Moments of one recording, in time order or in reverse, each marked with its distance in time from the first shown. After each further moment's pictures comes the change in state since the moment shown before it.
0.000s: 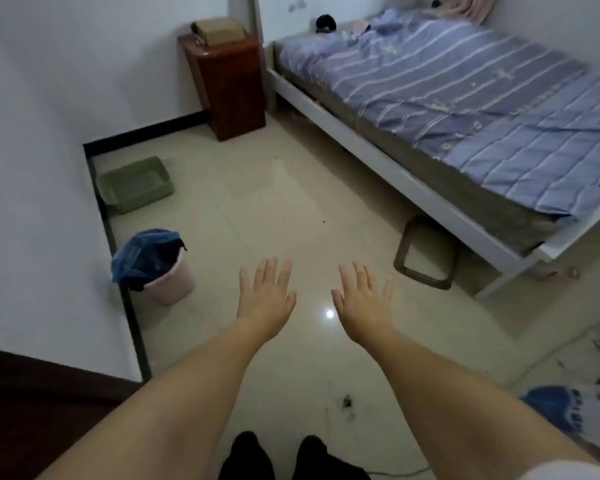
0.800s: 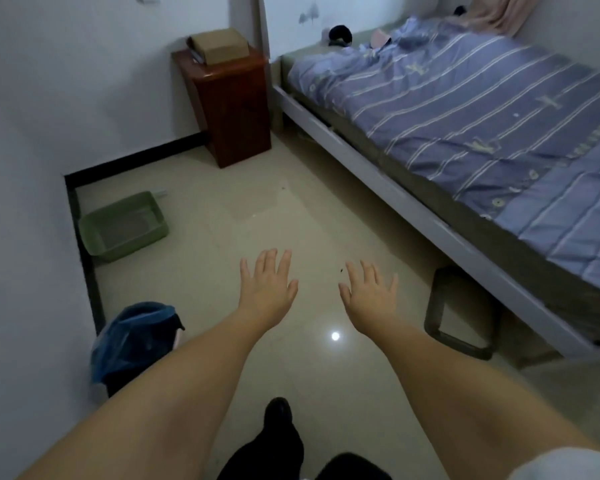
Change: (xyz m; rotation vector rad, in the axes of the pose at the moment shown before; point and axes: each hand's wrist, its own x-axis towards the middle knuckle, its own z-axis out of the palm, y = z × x) left_hand 0.343 -0.125 -0.051 -0.053 0.027 -0.005; right_hand 0.352 -0.073 -0.044 -0.027 -0.064 0.050
